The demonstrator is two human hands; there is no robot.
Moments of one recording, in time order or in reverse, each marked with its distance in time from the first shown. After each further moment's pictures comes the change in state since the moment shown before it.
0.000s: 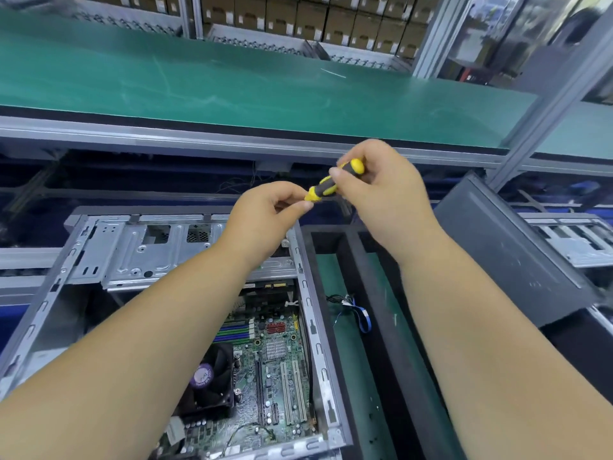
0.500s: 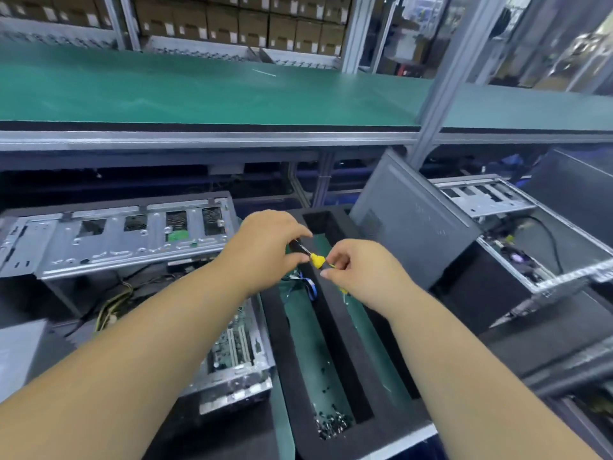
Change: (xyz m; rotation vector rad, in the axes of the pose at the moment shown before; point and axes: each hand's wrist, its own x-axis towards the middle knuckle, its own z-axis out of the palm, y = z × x) left_hand -0.070 0.064 0.080 0.689 -0.399 0.394; right_hand -0.144 0.086 -0.072 -0.432 -0.277 0.326
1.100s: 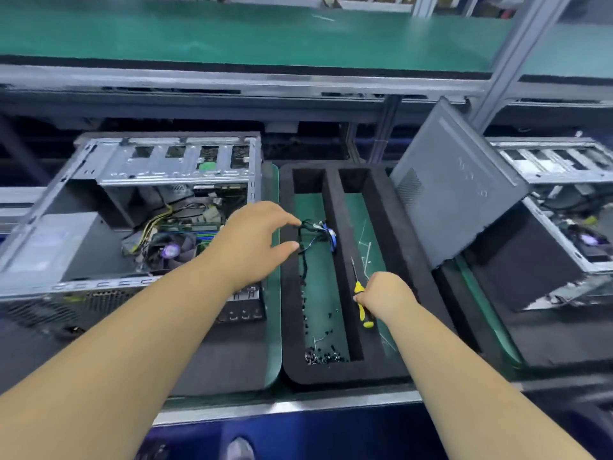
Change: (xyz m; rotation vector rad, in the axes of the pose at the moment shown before) left_hand -0.086 0.057 0.030 -0.090 -0.024 -0.360; right_hand -0.031 0.119 0.096 -0.204 -0.380 0.365
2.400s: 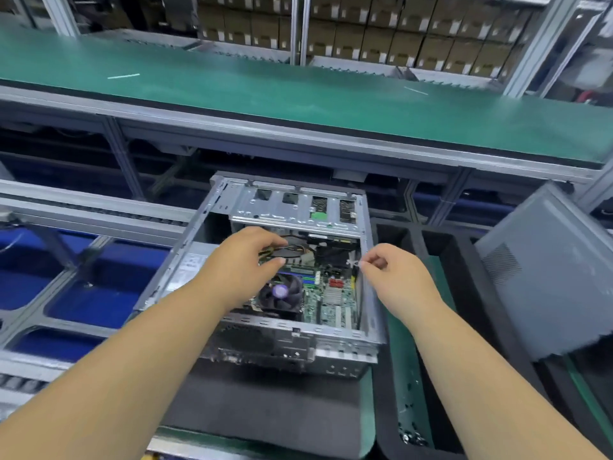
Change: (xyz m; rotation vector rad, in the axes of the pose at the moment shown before) left_hand -0.073 -0.152 -0.095 -0.132 0.213 -0.317; right_hand -0.076 -0.201 -0.056 0.370 0.264 -0.583
